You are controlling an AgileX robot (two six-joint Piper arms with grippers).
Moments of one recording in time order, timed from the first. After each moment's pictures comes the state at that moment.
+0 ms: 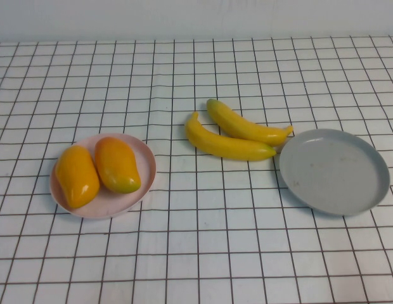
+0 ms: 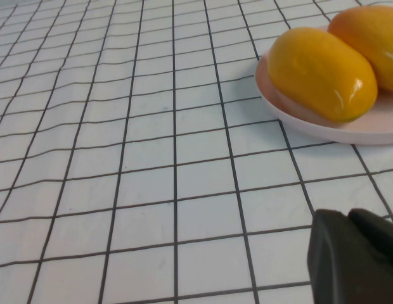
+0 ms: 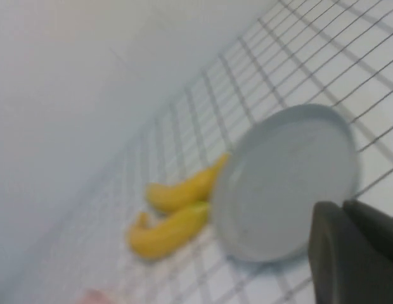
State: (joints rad) right arm -0.05 0.01 0.03 0.79 0.27 0.02; left arm -0.02 -0.01 0.02 0.00 0.38 0.16
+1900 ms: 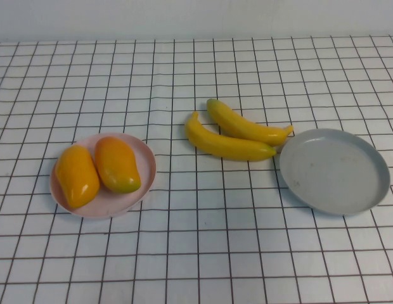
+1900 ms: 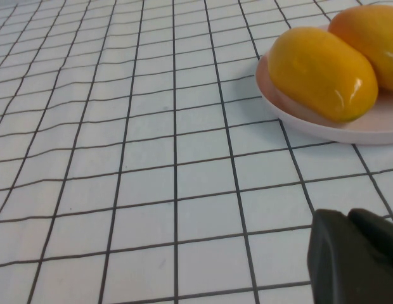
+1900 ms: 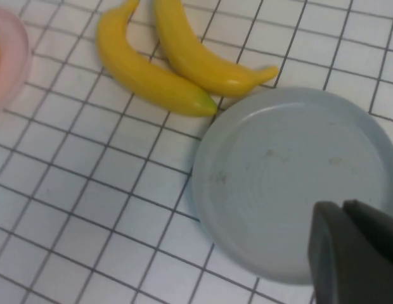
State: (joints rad) right arm 0.01 1.22 -1.12 0.49 0.91 -0.52; left arm -0.02 -0.01 0.02 0.00 0.38 0.16
